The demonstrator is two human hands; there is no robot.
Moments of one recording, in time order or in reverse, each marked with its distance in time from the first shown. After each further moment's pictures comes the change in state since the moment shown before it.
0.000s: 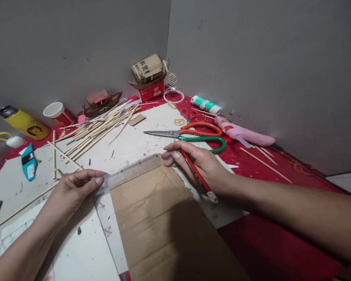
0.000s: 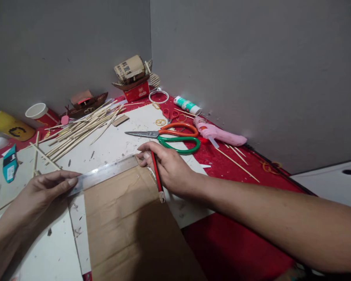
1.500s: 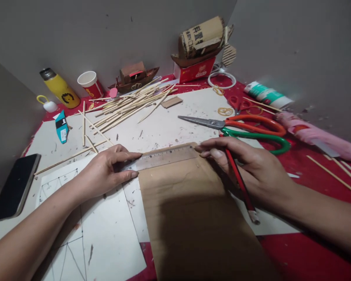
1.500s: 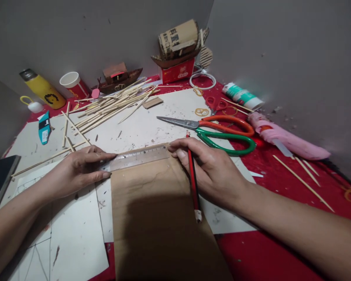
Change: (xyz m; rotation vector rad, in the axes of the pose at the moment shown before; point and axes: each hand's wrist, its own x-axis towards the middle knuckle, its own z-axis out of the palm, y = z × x) left_hand -0.013 0.008 0.000 0.722 -0.219 0.484; right_hand -0.006 -0.006 0.001 -0.288 -0.027 -0.140
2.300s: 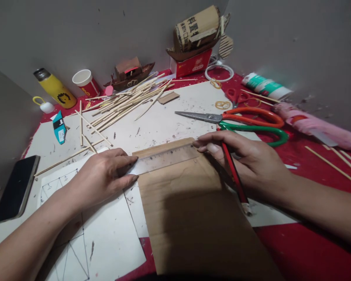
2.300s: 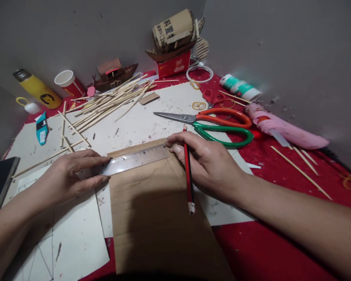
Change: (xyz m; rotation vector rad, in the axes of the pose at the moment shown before) left_hand -0.008 0.017 -0.004 0.283 -0.020 0.194; right_hand 0.001 -0.003 -0.004 -0.003 -0.019 0.016
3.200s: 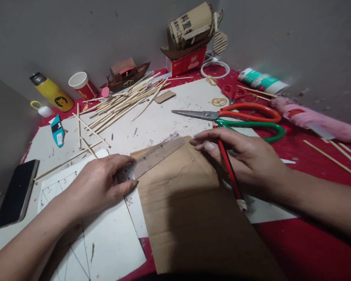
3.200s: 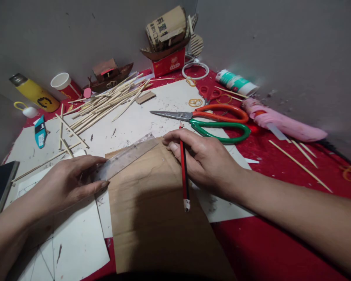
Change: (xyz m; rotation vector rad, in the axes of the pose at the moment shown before) left_hand 0.000 0.014 -0.005 0.012 -0.125 -0.220; right_hand 0.000 0.000 0.001 0.009 -0.010 0.036
